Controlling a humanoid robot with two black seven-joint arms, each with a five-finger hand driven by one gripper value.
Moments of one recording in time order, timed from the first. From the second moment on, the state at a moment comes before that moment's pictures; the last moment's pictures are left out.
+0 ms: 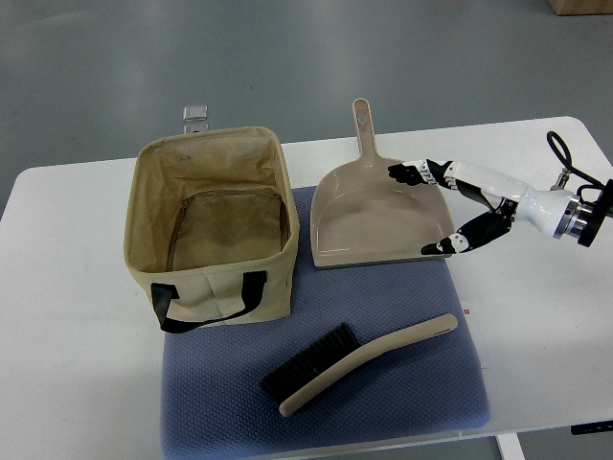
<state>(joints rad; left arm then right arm) 0.01 0.00 -0.15 -0.16 -0.07 -0.02 0.11 0.50 -0.70 0.76 1.34 -1.28 0.31 0.51</state>
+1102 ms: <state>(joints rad) 0.01 0.00 -0.15 -0.16 -0.07 -0.02 0.11 0.57 -0.79 0.37 1.53 -1.83 0.00 0.42</state>
